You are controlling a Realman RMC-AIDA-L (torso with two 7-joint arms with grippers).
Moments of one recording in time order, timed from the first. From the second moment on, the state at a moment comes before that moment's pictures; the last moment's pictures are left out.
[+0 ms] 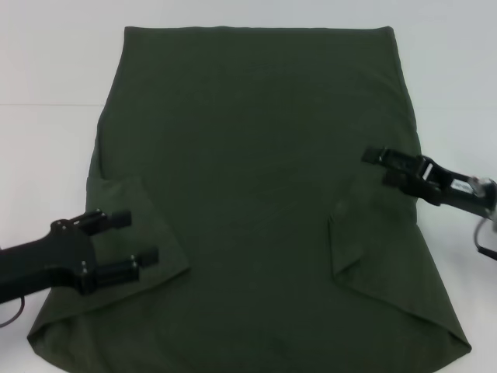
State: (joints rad) left arm -0.38 -2.15 0.37 0.81 2.10 1.74 -1.32; right arm 0.61 2.04 -0.56 -0.37 -1.85 -1.18 2.01
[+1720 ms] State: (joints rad) left arm -0.48 -1.90 0.40 0.77 2.65 1.73 -2.41; right arm 0.40 2.08 -0.59 -0.54 -2.10 -1.68 1.01
